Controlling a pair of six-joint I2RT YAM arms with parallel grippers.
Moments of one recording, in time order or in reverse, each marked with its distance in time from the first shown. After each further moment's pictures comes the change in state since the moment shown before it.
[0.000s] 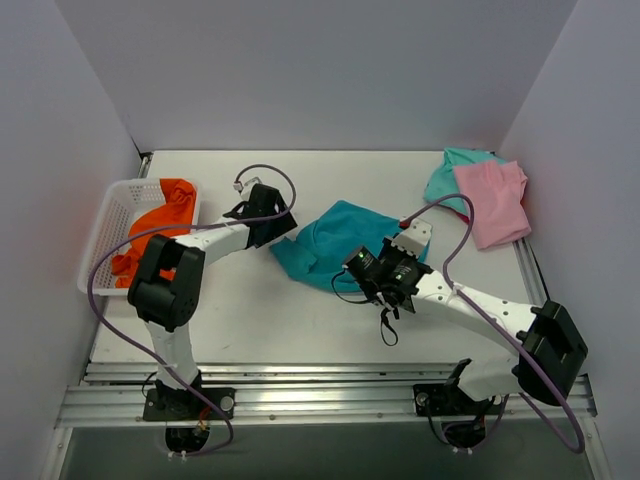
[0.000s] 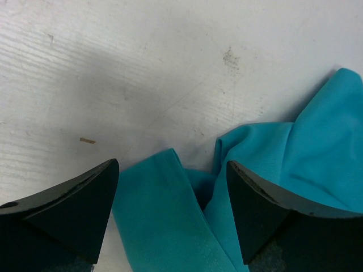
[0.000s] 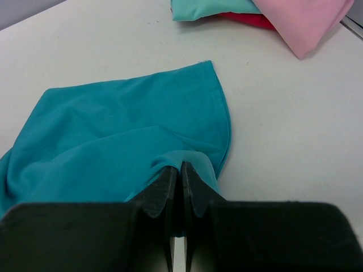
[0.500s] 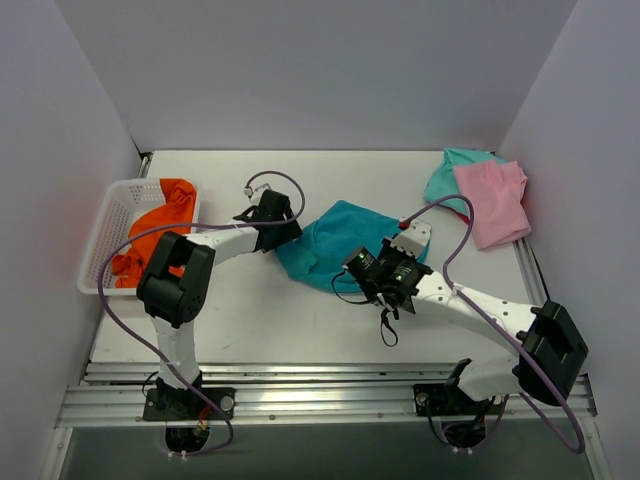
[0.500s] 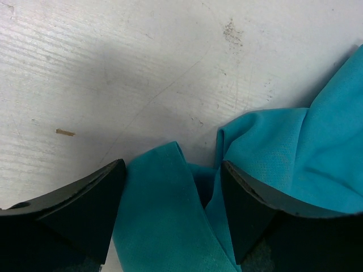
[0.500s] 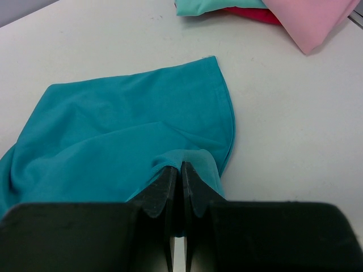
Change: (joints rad) left arm -0.043 0.058 0.003 -0.003 -0.010 0.005; right arm -0.001 -0.003 -0.011 0.021 -0.018 -0.006
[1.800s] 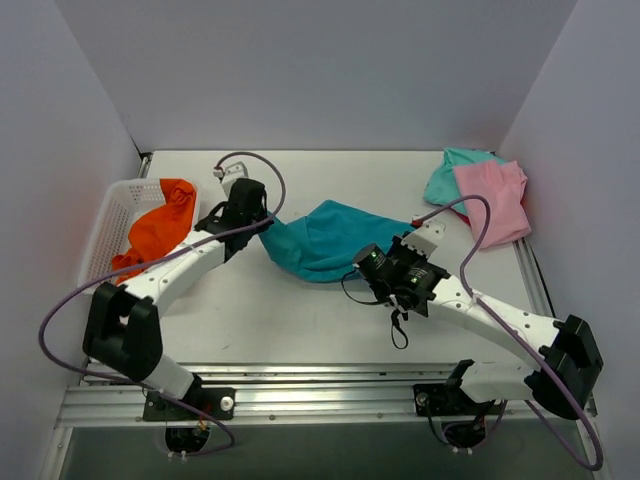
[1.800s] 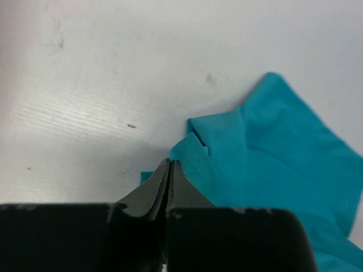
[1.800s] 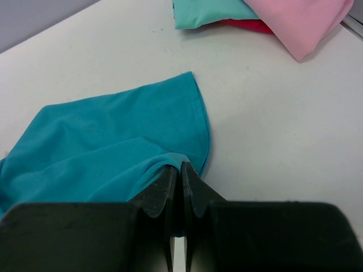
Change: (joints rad) left arm -0.002 -0.339 -0.087 -0.113 -0.159 0.109; right arm -0.008 -0.087 -0.008 -0.029 -0.008 -0.009
